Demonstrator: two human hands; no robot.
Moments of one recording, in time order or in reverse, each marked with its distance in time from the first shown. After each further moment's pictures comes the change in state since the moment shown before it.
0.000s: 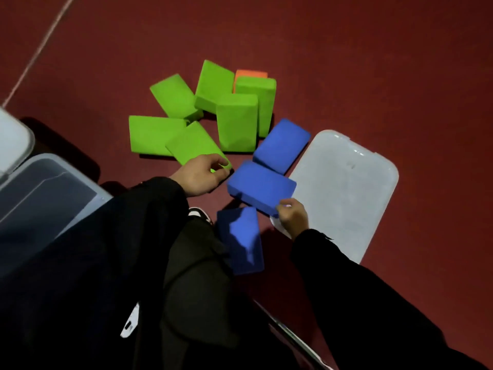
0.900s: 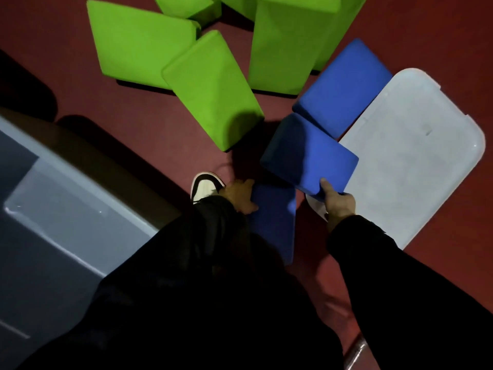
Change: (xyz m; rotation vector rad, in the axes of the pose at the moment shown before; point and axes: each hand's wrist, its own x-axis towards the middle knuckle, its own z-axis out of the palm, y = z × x) left_hand 0.120 -0.198 0.185 0.152 -0.564 -0.235; right_hand 0.125 0.058 0.076 0.079 0.258 0.590
